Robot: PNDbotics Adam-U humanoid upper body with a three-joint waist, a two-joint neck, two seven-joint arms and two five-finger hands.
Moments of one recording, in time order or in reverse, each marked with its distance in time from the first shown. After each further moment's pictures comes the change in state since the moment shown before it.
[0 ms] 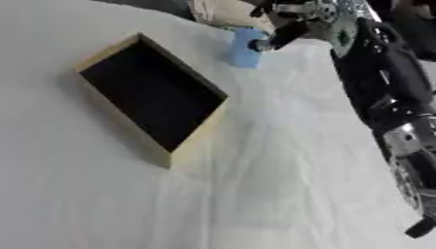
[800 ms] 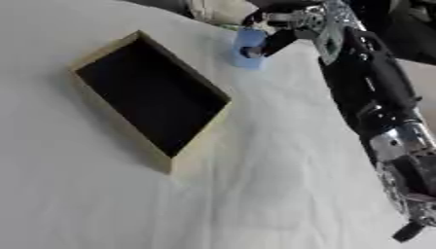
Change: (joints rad) left arm -0.023 0.001 -0.004 0.000 -0.009 -0.006 -0.001; right arm 0.006 -0.002 -0.022 0.000 0.002 0.022 0.011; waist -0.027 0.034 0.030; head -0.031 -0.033
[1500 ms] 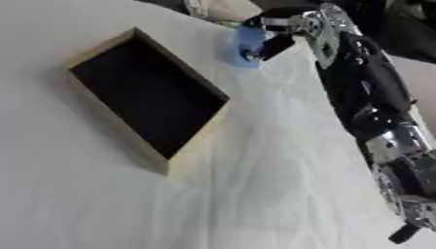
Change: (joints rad) left arm -0.002 0.000 -0.001 0.000 -0.006 0.000 0.000; right arm 0.008 -0.006 -0.004 0.006 0.003 0.005 -0.006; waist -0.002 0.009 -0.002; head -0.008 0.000
